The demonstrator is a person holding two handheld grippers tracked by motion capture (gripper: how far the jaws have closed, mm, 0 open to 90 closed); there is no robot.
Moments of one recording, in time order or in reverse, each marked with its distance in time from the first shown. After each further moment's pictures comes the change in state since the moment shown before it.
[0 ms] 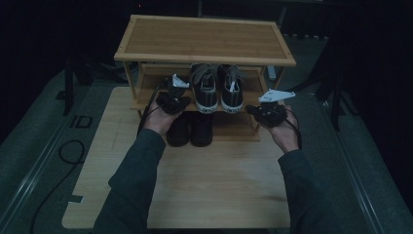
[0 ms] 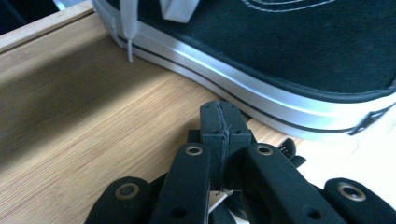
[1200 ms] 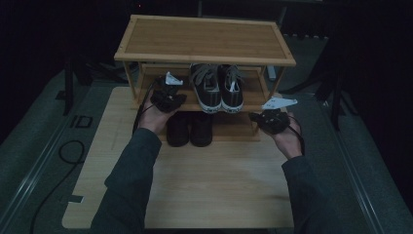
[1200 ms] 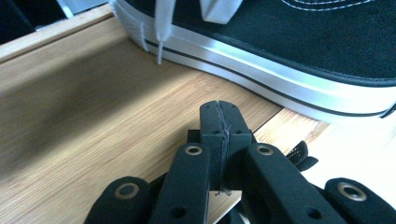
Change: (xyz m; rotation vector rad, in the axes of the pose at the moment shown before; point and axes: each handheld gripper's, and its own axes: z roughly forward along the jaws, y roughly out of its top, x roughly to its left) left arm 0.014 -0.004 -0.010 -0.029 0.004 -0.011; right arm -0.002 -0.026 -0.001 0.037 0.016 0.008
